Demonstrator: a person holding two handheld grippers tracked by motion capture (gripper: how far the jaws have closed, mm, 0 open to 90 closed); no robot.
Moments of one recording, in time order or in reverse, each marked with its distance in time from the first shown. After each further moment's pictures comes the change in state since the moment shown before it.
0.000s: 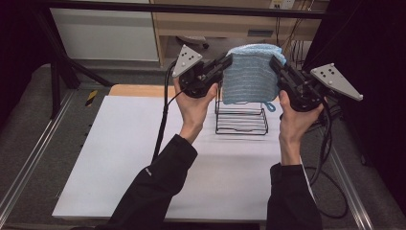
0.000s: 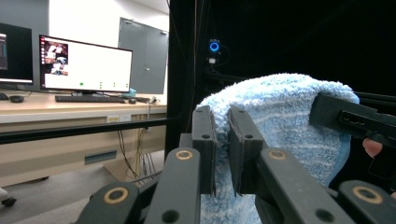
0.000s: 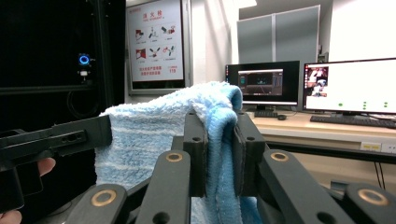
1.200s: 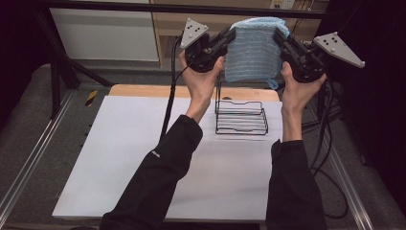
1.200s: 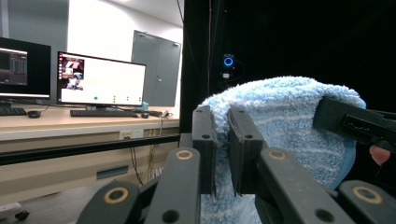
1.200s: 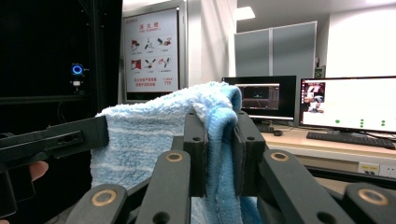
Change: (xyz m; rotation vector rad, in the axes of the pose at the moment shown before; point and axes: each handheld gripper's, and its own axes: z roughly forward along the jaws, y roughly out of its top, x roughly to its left) left arm 0.020 0.028 0.041 -0.043 0.052 0.002; right arm -0.026 0.025 0.047 -0.038 -0.001 -0.023
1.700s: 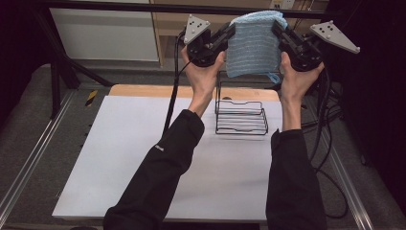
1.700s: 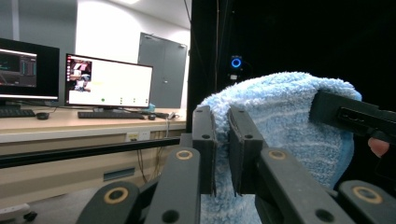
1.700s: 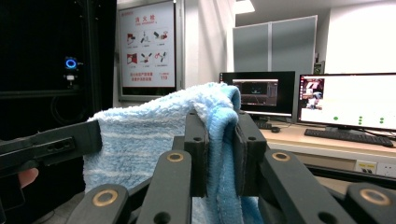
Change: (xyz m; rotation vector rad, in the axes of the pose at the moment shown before) left arm 0.012 -0.005 0.016 -0.001 0.028 0.009; right arm -0.013 0.001 0.025 0.030 -0.005 -0.010
